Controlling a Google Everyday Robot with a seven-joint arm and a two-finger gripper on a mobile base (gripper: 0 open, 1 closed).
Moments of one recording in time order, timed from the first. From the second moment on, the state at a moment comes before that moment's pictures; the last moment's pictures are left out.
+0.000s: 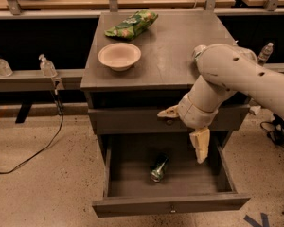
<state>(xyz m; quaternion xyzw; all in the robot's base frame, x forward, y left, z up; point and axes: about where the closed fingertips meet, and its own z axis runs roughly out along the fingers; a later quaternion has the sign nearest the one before) 0.505 -0.124 0.730 -0.87 0.47 0.08 0.13</state>
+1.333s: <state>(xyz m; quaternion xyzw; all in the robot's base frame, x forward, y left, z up) 0.498 -0.122 0.665 -0.96 0.27 -0.08 0.08</state>
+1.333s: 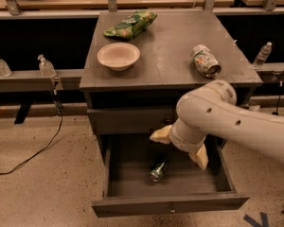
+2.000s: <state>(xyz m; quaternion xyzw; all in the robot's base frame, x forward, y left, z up) 0.512 -0.114 0.664 -0.96 0.25 -0.11 0.10</state>
